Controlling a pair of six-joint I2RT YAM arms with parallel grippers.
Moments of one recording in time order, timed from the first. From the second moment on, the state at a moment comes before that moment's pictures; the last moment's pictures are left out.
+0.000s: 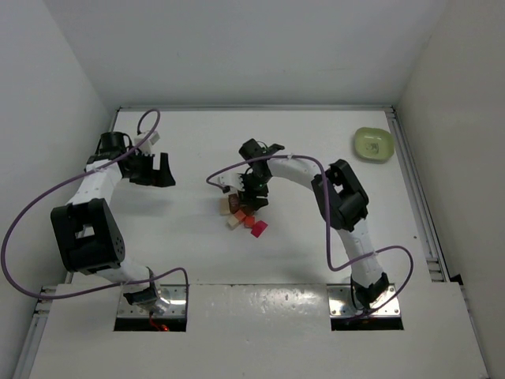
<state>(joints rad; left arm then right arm) 0.26 1.54 1.11 -0.59 0.55 0.31 0.65 2.22 1.65 -0.76 -0.36 -1.07</state>
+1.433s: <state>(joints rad) 0.27 1.58 1.12 -0.59 0.62 0.33 0.53 2.17 1.56 -0.75 -0.32 -0.99</state>
